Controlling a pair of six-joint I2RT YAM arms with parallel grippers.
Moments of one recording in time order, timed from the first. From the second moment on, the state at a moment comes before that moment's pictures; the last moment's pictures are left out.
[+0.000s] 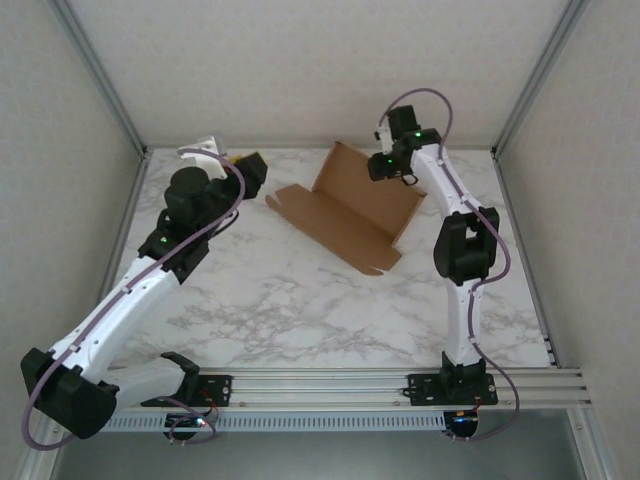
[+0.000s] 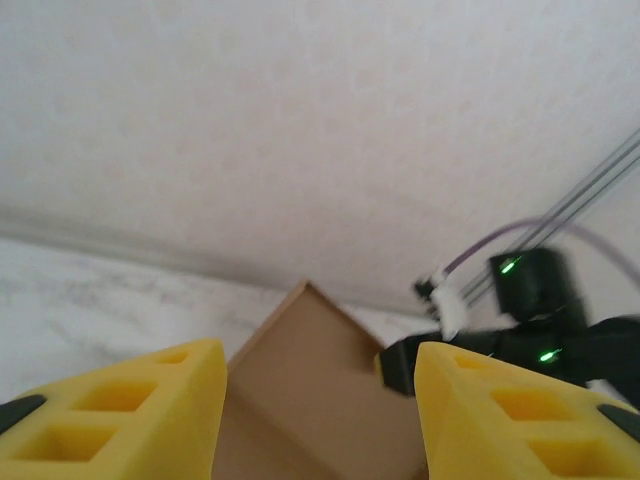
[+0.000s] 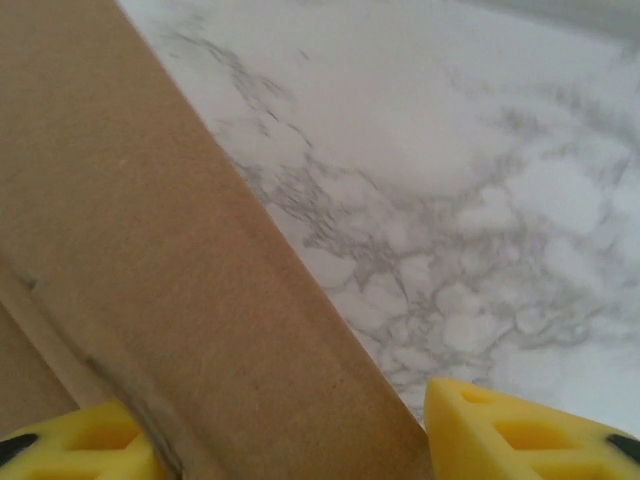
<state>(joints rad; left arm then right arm) -0.43 1.13 1.11 -0.02 -0.10 -0.55 0.25 2.23 2.15 -0.98 -0.06 -0.02</state>
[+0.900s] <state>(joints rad) -0.43 1.16 1.10 -0.06 -0.15 -0.55 0.44 1.62 1.19 -0.47 -0.03 0.52</state>
